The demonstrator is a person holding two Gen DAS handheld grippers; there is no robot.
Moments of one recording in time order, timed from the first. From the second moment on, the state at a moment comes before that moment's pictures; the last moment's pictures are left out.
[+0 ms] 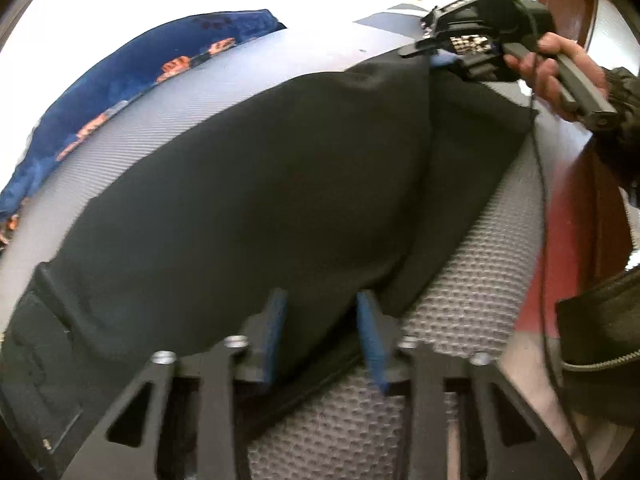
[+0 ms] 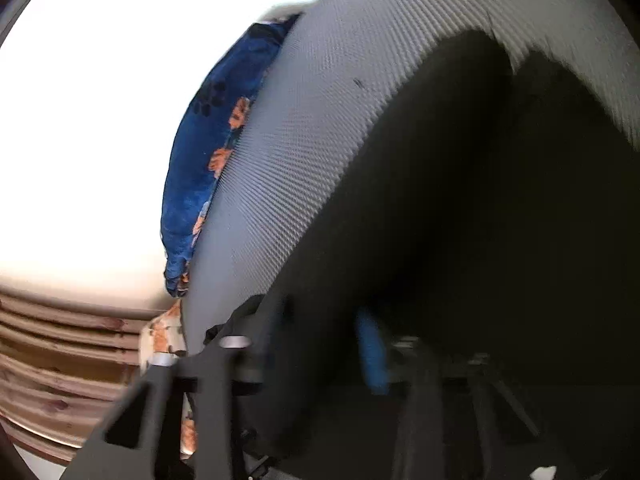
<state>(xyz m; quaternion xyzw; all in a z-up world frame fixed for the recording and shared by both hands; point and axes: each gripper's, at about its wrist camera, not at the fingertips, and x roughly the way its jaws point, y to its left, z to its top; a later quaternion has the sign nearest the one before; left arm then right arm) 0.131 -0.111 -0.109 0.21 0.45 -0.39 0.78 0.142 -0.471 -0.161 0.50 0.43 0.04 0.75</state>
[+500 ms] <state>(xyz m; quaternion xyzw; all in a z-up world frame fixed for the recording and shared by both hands) 0.137 -0.106 -0.110 0.14 0.47 -0.38 0.78 0.259 -0.405 -0.115 0.36 0.47 0.08 0.80</state>
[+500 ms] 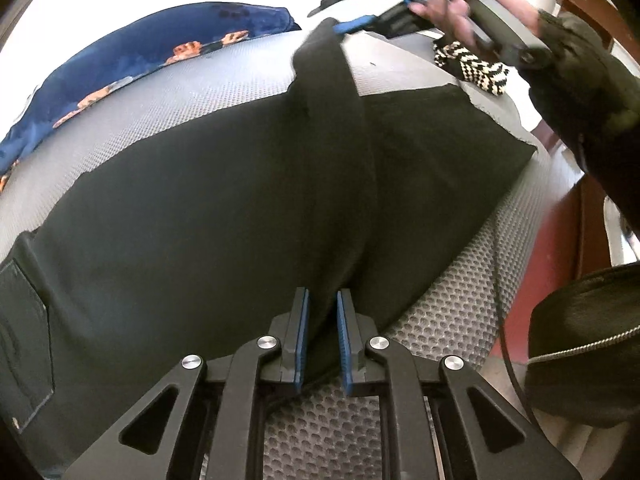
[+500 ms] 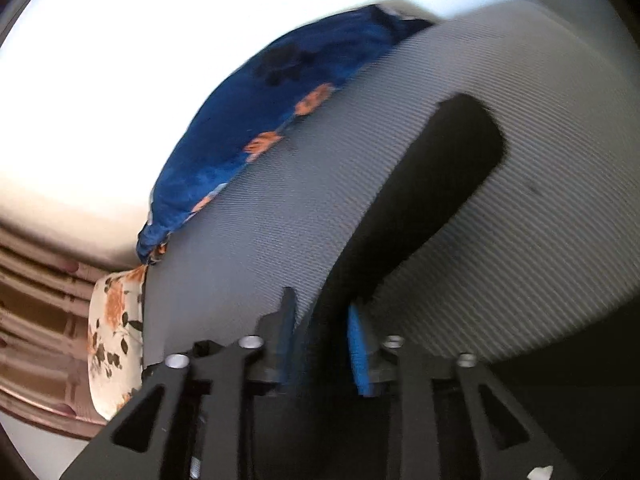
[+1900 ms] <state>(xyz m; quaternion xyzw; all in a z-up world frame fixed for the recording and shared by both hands) 0.142 -0.100 -0.112 0.08 0.49 -0.36 0.79 0.271 -0.489 -0.093 0.32 0.43 -0.05 0.84</state>
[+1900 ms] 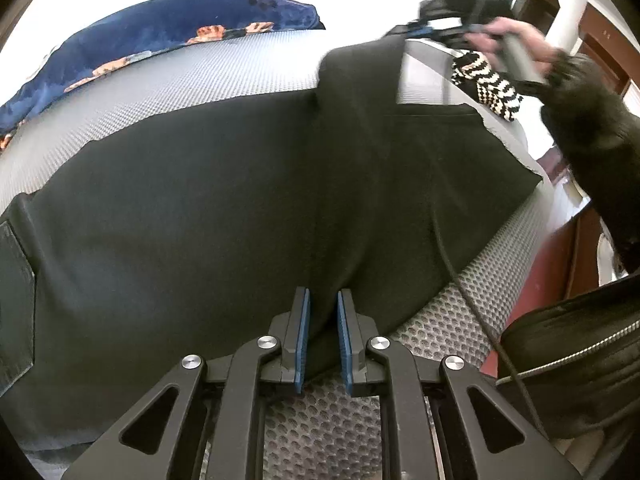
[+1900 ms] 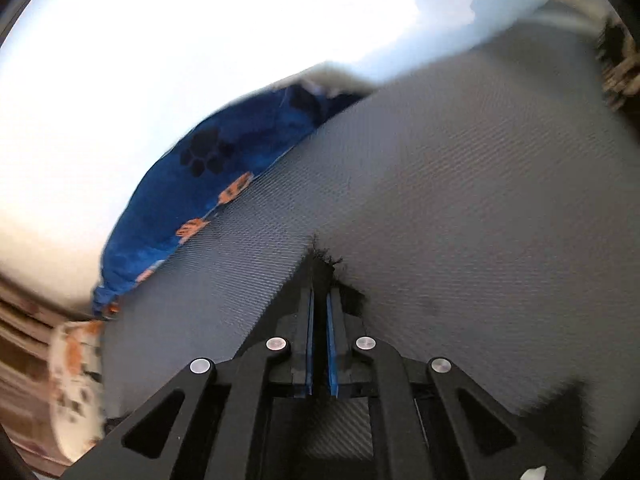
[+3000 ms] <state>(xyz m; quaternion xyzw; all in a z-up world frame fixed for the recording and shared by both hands) 0.130 -0.089 -0.108 0.10 0.48 -0.36 0.80 0.195 -0.514 -0.020 0.35 0.40 -0.02 0.84</state>
